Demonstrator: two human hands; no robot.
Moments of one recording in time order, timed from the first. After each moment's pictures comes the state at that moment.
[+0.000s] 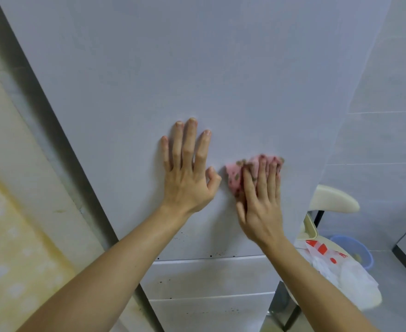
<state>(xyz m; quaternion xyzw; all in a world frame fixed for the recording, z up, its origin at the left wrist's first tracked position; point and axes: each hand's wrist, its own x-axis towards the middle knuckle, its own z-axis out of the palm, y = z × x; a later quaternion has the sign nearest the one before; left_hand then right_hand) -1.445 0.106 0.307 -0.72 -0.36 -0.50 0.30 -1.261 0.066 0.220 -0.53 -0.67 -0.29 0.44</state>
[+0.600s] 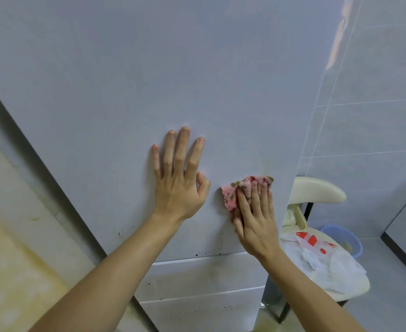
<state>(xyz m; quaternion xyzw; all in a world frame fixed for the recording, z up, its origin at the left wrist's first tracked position) -1.416 0.105 0.286 -0.73 -0.36 -0.49 0.32 -1.220 0.057 0.156 -0.54 -0.66 -0.30 0.42</state>
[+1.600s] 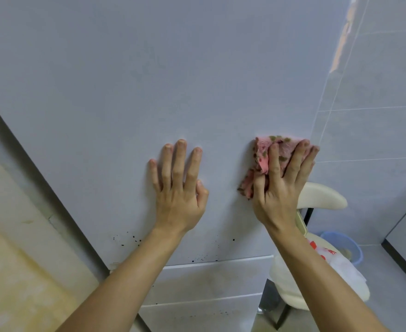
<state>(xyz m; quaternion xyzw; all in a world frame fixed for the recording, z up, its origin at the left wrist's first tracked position) -1.409 0.104 0.263 -0.71 -0.39 -0.50 0.30 -1.190 0.076 0.251 -0.55 -0.57 -0.26 0.55</state>
